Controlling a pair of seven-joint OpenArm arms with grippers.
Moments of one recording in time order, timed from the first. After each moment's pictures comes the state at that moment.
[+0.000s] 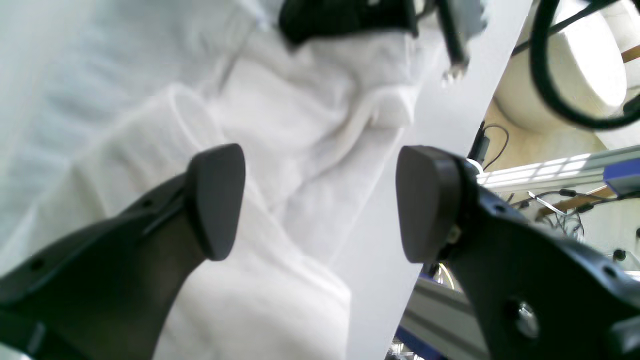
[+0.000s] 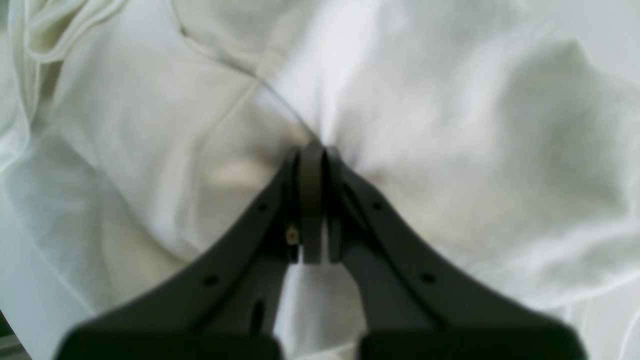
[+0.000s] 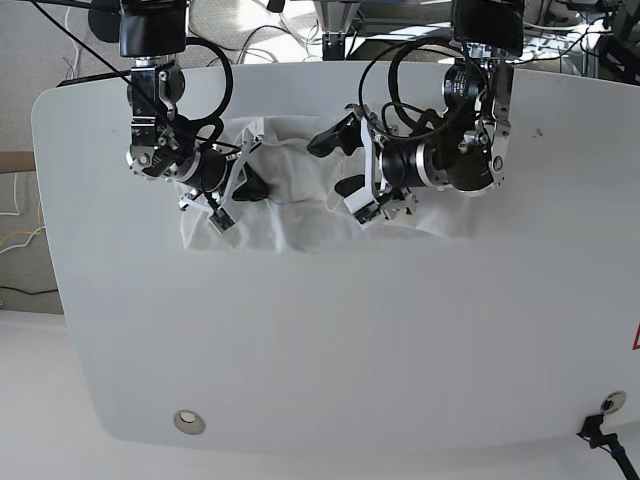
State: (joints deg) left arm 1.4 -4.2 8.0 102.1 -40.4 -41.8 73.2; right arm -2.9 11.3 2.1 81.4 16.9 40.8 -41.2
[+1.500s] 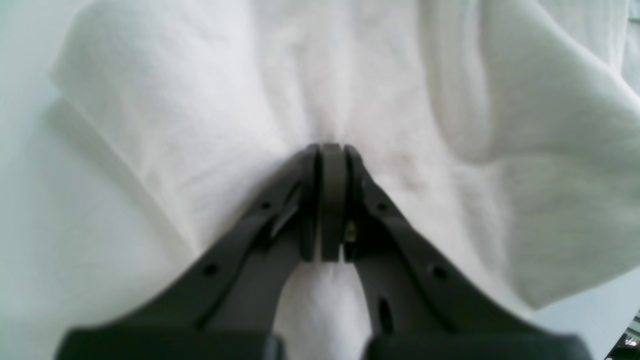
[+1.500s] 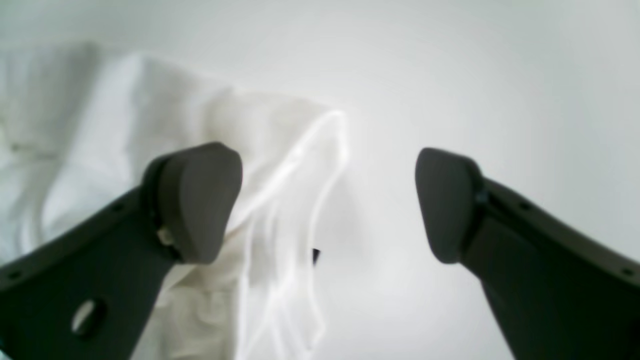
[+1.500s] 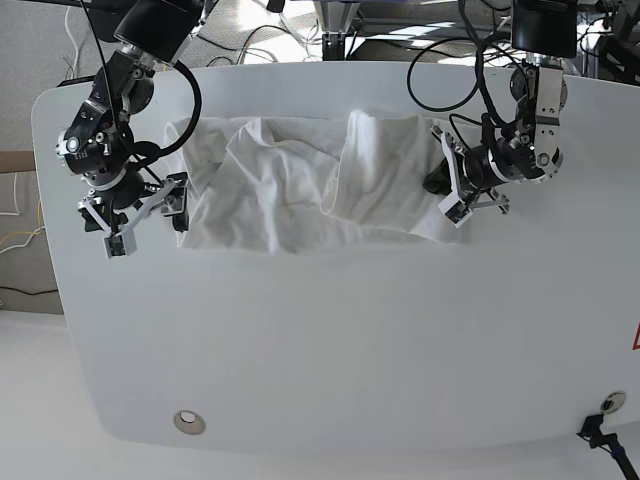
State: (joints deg) left arm 4.1 -17.9 1.4 86.3 -15.3 -42.3 43.3; right arm 1.2 2.8 32.2 100.0 12.4 40.2 -56.1
